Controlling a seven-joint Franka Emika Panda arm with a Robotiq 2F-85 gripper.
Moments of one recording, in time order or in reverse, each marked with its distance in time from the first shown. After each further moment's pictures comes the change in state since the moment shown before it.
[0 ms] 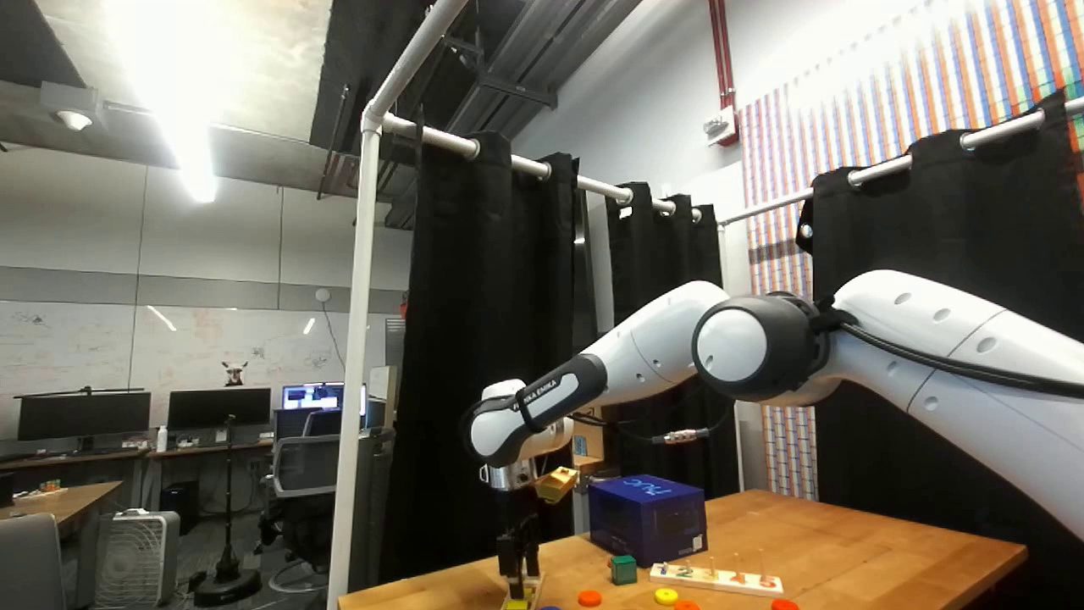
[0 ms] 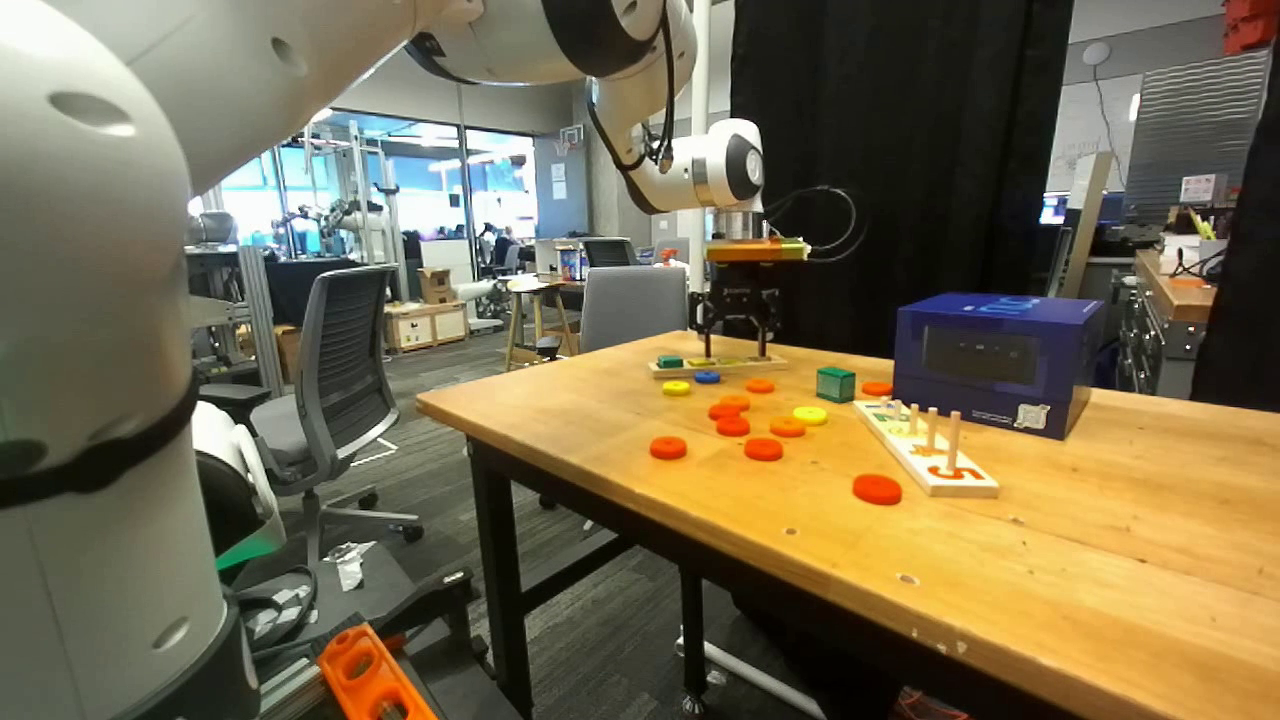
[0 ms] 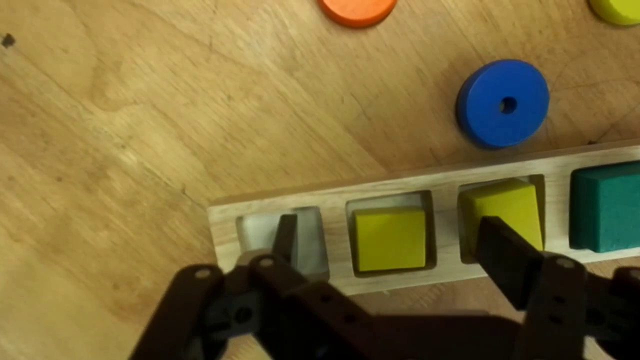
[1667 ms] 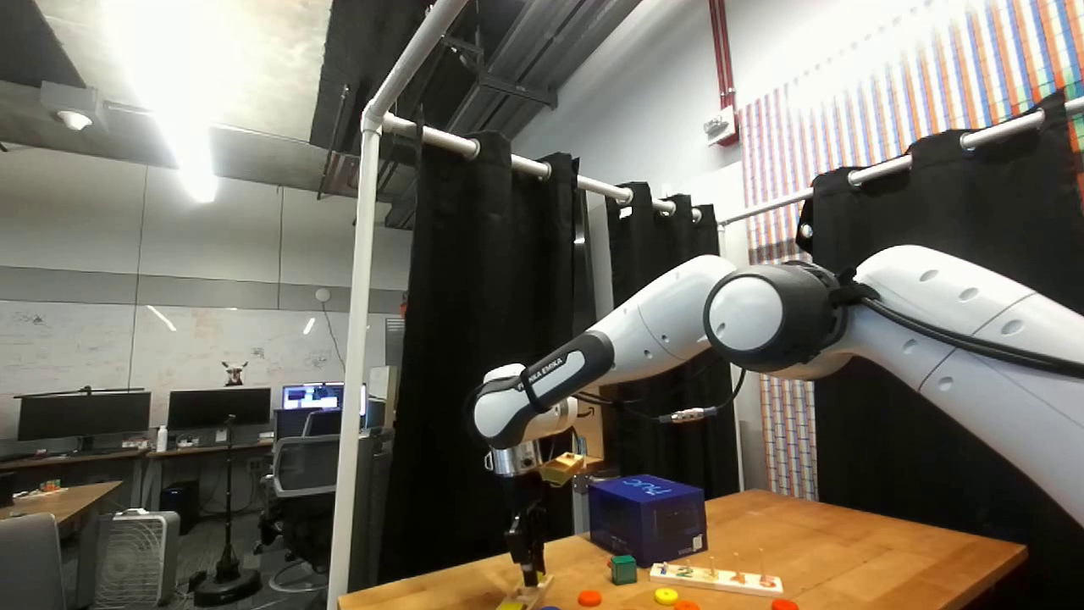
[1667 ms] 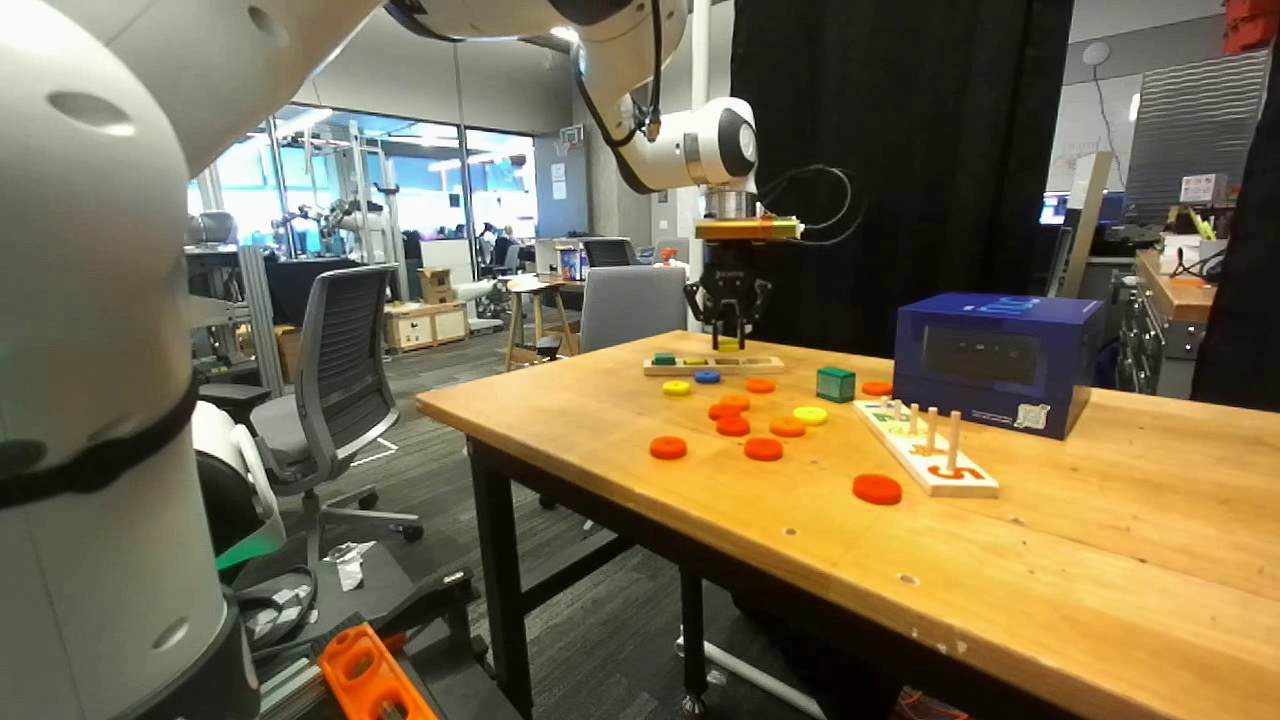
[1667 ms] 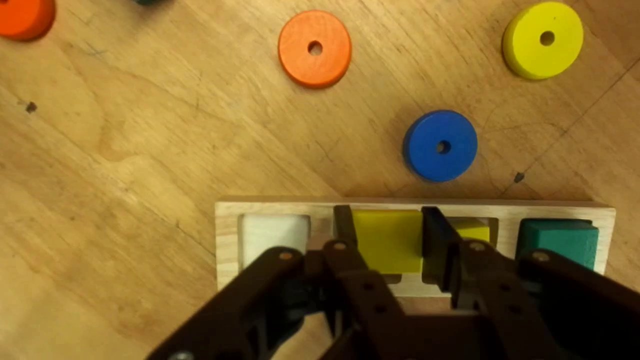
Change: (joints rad) arm 0.000 -0.100 0.000 -0.098 0.000 -0.039 0.038
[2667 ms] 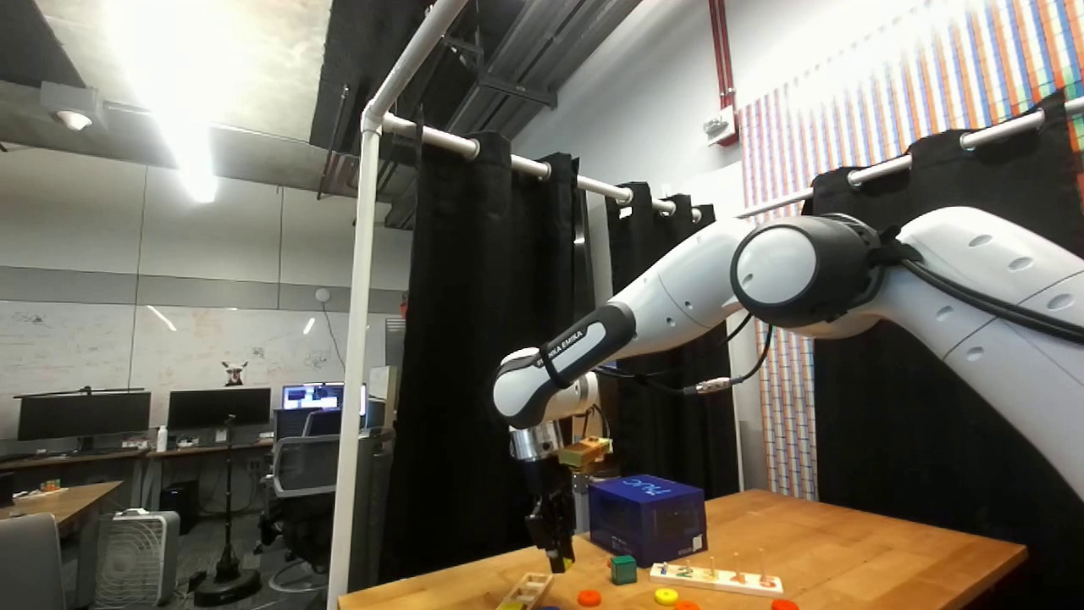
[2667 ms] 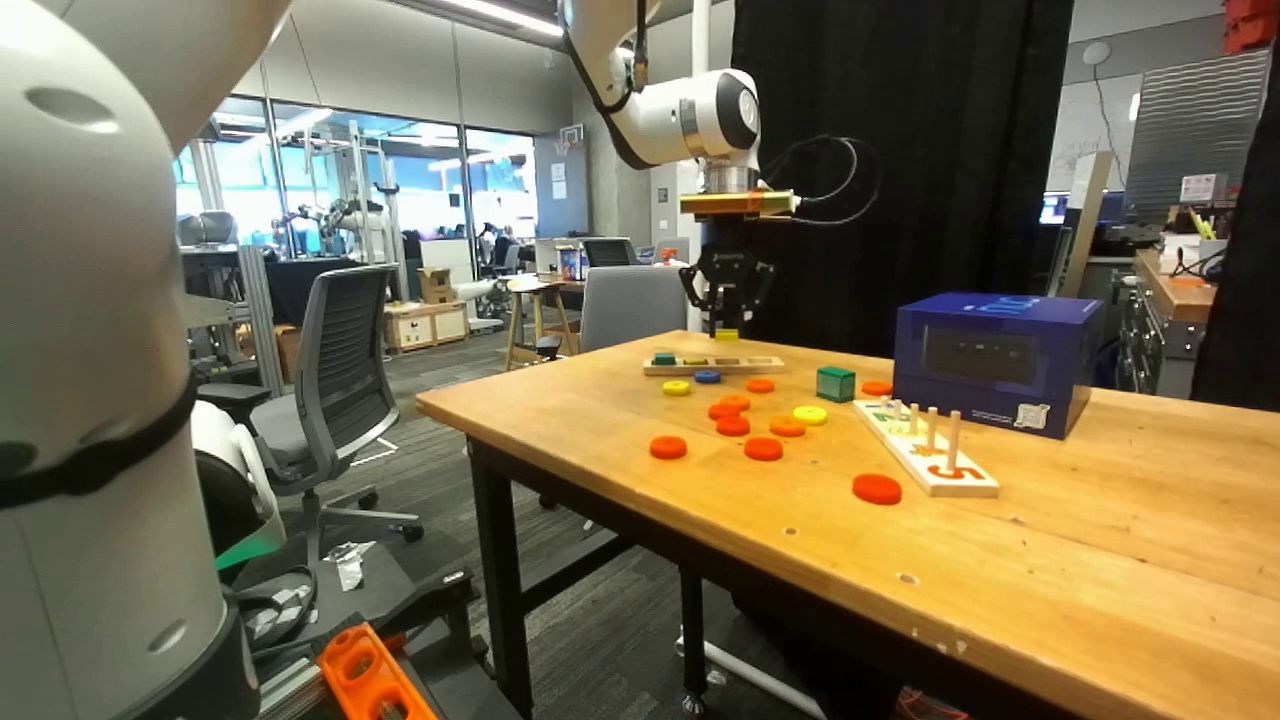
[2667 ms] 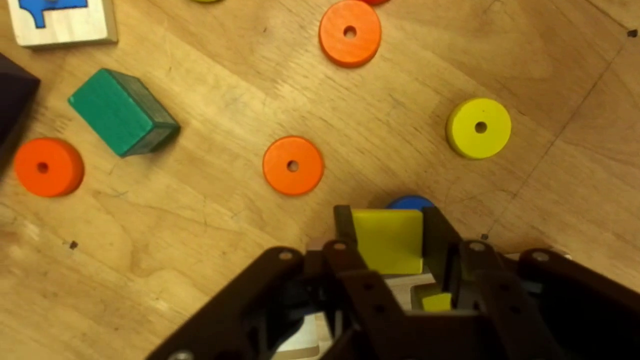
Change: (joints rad) arm -0.026 -0.160 -0.009 -0.188 0.012 -0.029 0.138
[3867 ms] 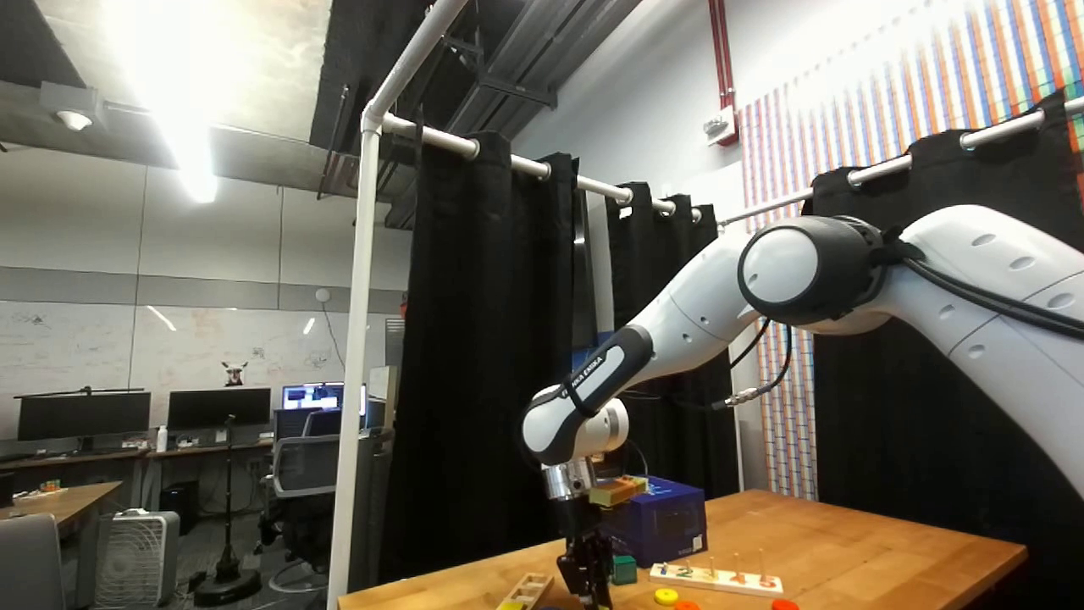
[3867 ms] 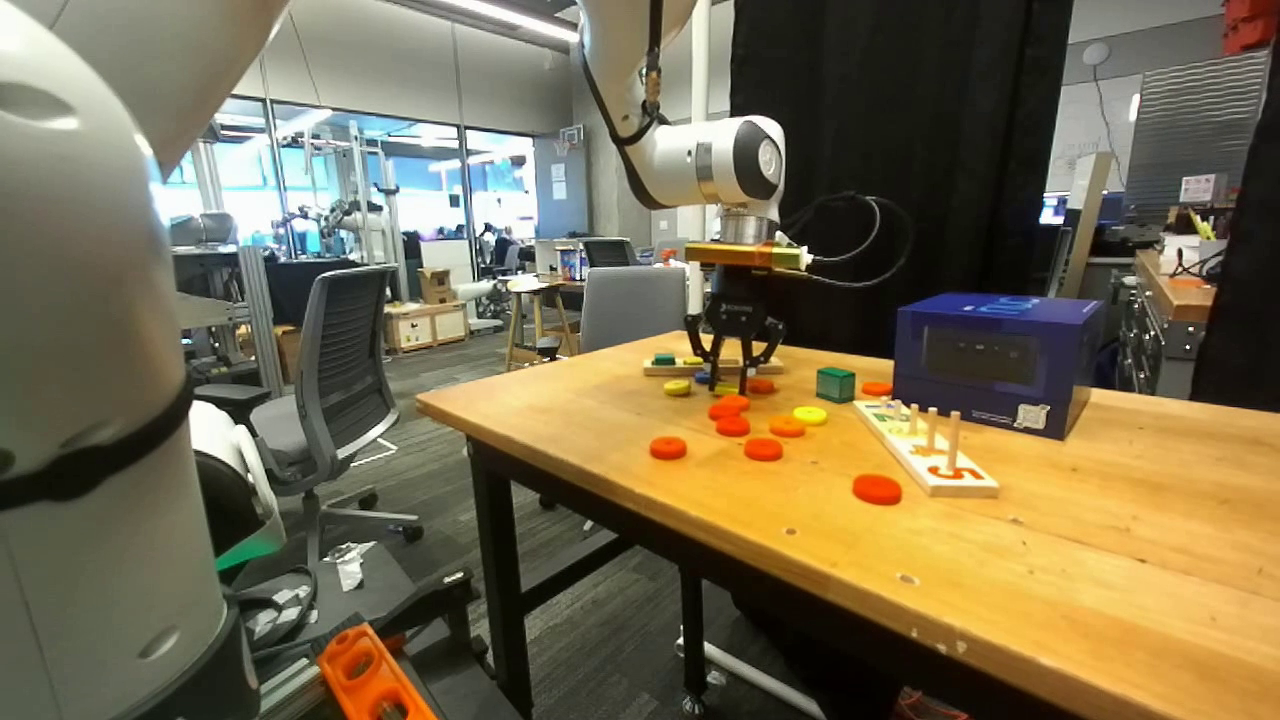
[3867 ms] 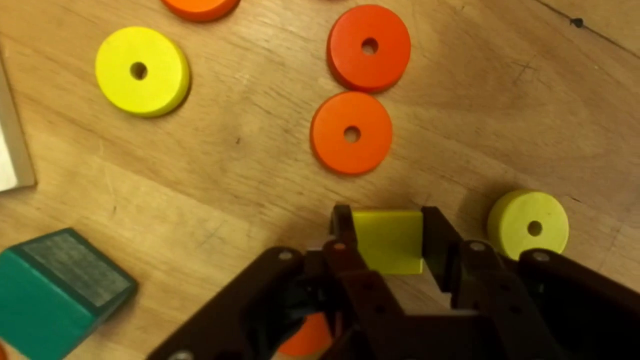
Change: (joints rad) arm -0.063 -0.017 -0.011 -0.188 0.068 0.088 0.042
